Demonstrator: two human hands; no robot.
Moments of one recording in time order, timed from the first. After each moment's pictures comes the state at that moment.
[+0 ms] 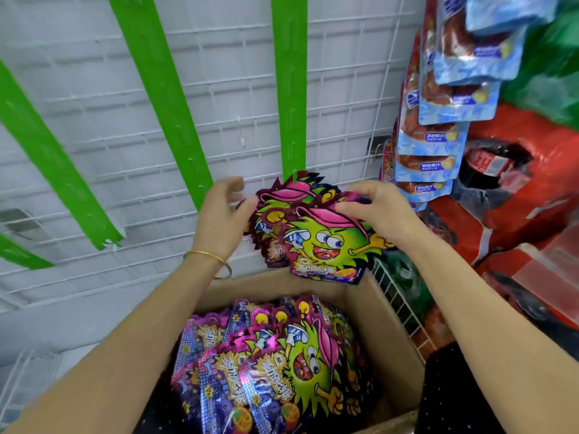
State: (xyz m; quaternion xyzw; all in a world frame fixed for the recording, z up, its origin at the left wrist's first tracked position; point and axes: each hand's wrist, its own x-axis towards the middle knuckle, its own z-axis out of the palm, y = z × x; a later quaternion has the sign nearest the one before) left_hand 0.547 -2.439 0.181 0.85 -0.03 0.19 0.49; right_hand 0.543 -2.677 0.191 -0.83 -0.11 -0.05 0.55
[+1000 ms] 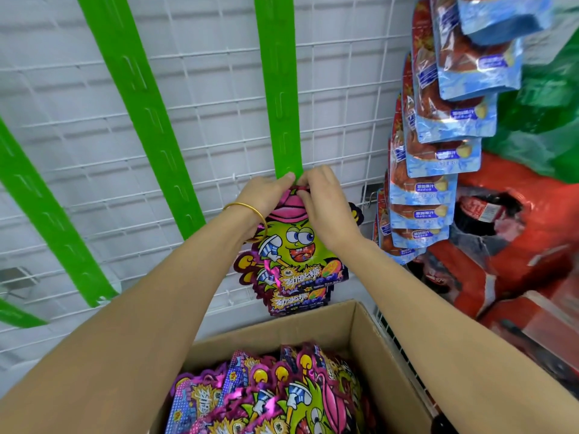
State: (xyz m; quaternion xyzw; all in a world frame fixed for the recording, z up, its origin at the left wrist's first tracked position) left_hand 0.615 -2.503 0.263 0.87 0.00 0.01 0.50; right_hand 0.613 -2.619 0.219 -0.87 -0.18 -0.32 0.33
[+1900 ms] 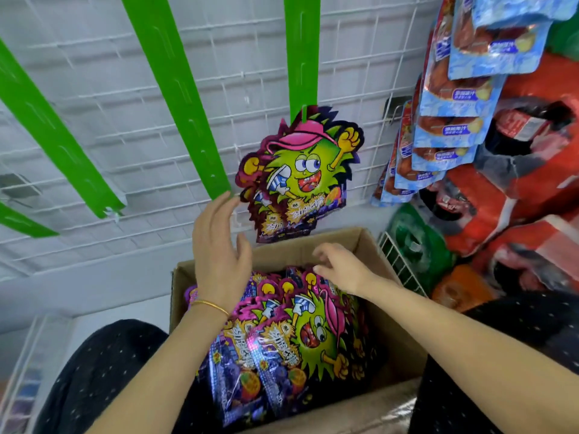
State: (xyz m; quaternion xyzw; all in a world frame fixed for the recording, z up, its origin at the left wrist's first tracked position) left_hand 0.482 -2.425 0.109 0.90 -0.05 0.30 0.33; right_hand 0.518 -2.634 0.032 -0.94 -0.10 0.15 0.29
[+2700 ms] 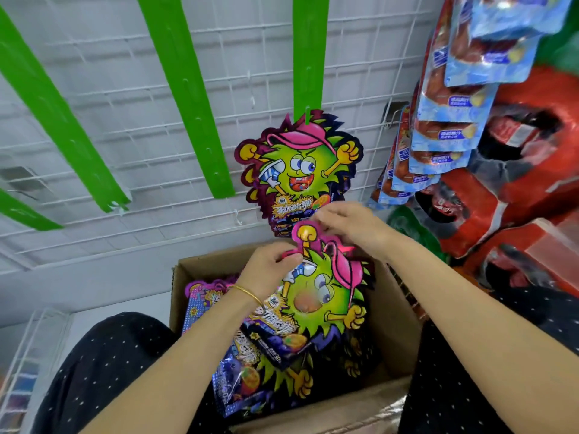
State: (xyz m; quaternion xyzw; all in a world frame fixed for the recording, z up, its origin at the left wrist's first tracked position) left_hand 0.480 -2.463 0.096 0.84 -0.05 -0.09 0.53; right_hand 0.524 -2.639 0.135 -0.81 -0.08 0.15 0.56
